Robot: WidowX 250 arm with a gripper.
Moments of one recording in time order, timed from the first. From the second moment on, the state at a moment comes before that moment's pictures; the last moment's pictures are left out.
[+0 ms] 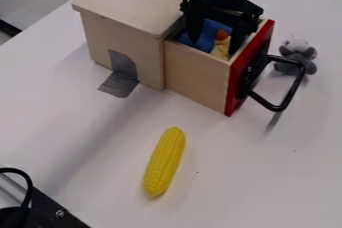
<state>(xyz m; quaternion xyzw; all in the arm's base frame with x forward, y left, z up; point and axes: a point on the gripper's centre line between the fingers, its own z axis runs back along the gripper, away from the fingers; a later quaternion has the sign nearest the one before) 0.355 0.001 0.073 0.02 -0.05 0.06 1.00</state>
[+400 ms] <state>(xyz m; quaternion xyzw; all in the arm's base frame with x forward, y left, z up) 0.358 -0.004 0.064 0.03 -0.04 0.06 1.00</state>
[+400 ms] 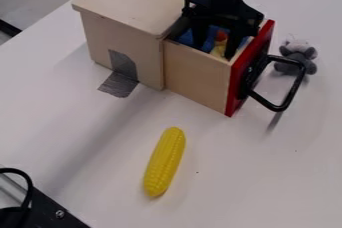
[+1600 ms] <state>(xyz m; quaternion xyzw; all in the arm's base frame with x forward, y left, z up) 0.358 -0.007 0.122 0.05 -0.11 0.08 0.99</state>
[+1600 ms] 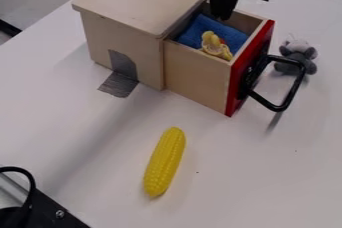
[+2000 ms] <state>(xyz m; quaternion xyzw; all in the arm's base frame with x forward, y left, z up) 0.357 0.009 0.152 0.04 -0.15 0.10 0.98</state>
